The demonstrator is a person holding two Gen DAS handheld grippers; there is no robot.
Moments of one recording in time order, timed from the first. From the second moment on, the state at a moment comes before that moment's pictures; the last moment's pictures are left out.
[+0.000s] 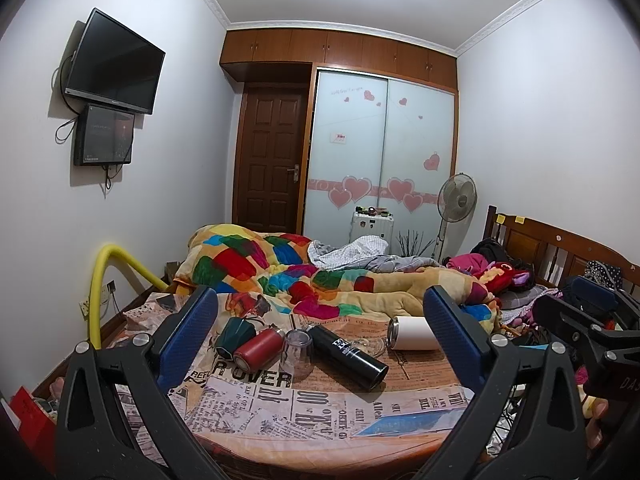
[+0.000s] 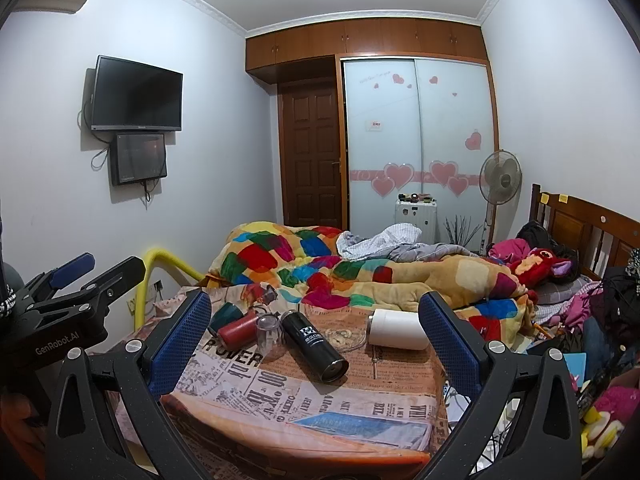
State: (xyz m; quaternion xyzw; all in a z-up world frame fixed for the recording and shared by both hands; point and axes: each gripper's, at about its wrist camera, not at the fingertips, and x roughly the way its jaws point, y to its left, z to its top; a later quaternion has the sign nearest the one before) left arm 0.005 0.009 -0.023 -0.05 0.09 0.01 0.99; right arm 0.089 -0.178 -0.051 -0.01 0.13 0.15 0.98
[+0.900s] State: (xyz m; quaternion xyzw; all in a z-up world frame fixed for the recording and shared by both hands) left arm 0.143 0.070 -0.136 -0.08 0.26 0.06 0.96; right arm 0.249 -0.120 -0.160 -0.13 0.32 0.17 0.92
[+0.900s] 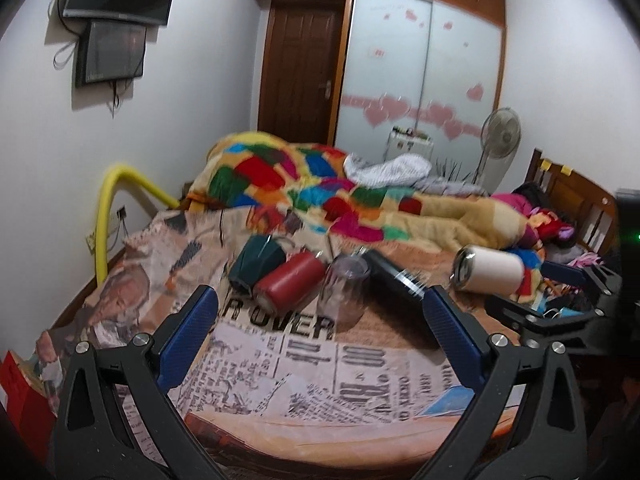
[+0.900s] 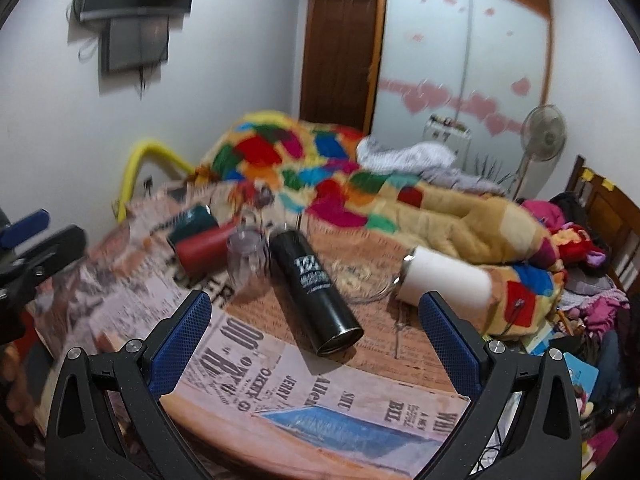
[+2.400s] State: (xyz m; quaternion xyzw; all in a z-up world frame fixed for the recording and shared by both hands) left arm 0.184 0.063 -0.173 -0.07 0.30 0.06 0.95; right arm 0.375 -0.098 -0.237 -0.16 0.52 0.27 0.79
